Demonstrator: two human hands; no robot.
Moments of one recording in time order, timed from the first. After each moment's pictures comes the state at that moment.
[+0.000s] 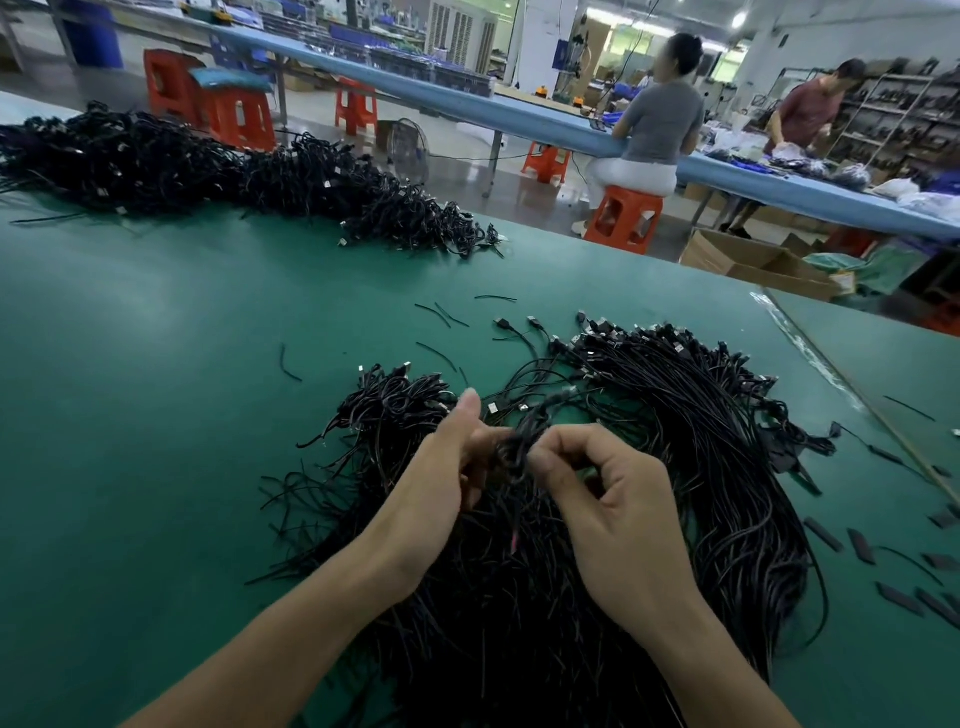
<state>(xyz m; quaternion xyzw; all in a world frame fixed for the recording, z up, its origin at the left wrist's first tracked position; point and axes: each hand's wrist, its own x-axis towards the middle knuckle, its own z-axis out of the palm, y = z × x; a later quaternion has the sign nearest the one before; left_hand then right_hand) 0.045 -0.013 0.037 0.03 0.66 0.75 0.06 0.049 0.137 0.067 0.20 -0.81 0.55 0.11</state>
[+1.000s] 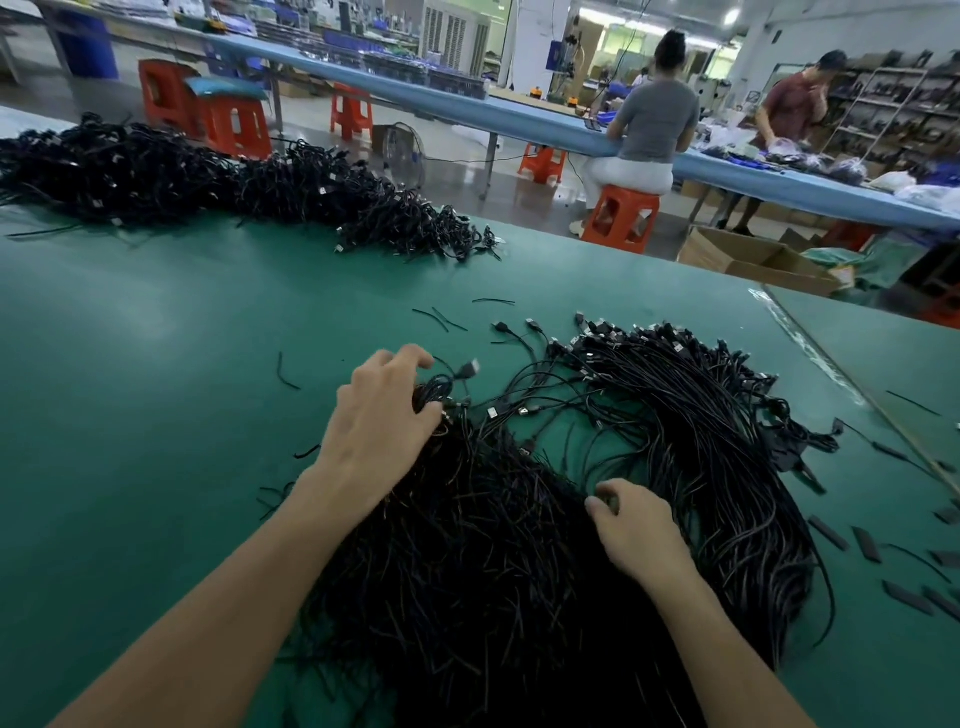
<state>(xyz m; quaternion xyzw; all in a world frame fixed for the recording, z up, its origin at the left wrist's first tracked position) -0.023 -0.062 0.026 -0.04 0.93 0.31 -0.20 -0.027 0.205 -0.023 -0.08 -0.97 0.21 -0.06</state>
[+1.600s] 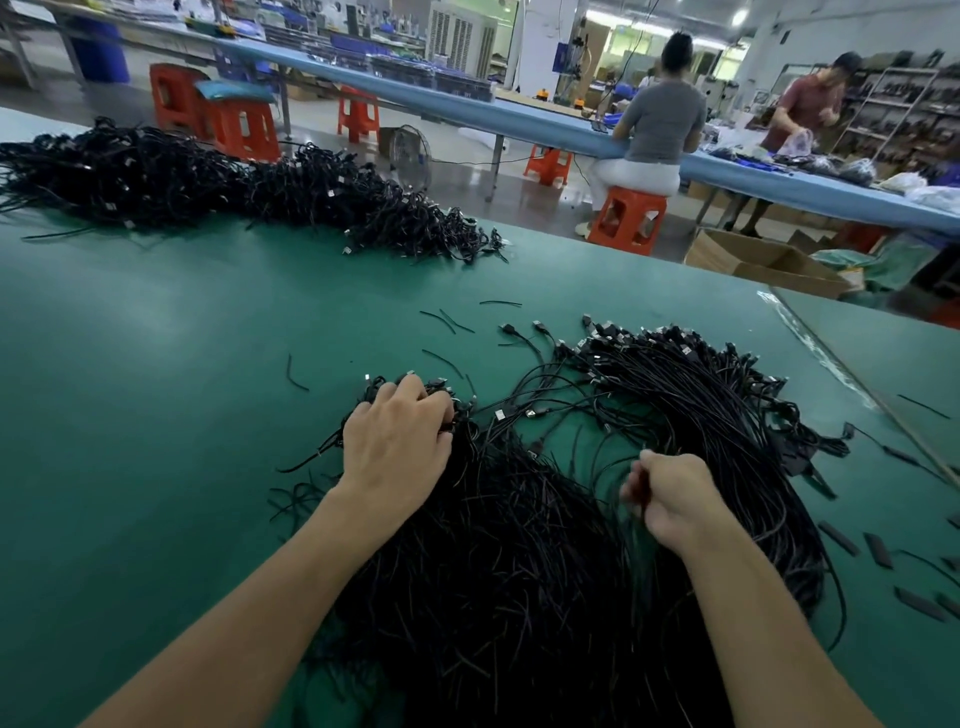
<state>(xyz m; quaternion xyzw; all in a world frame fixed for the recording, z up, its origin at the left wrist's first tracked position) -0.023 -0.053 0.002 -0.02 0.97 0.15 -0.20 -0.062 0.205 0.005 -0.28 -0.68 0.67 -0.02</state>
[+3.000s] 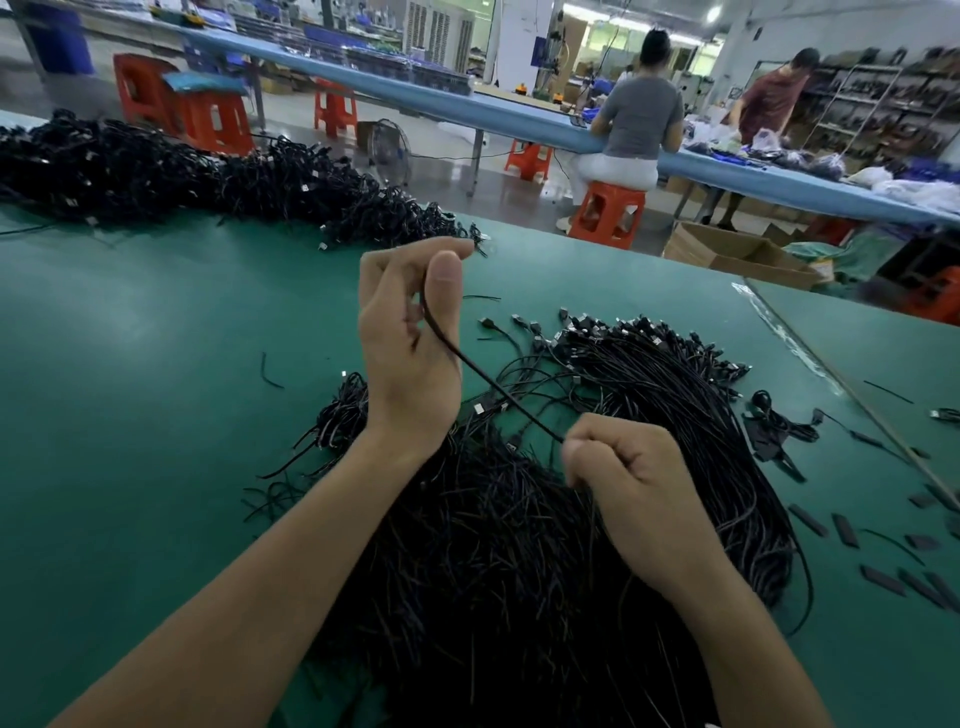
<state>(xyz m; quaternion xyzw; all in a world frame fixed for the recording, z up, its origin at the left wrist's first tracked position) -0.023 -0.010 0.087 0.10 0.61 0.65 -0.44 0.030 0.161 0.081 0.22 -0.85 0.48 0.10</state>
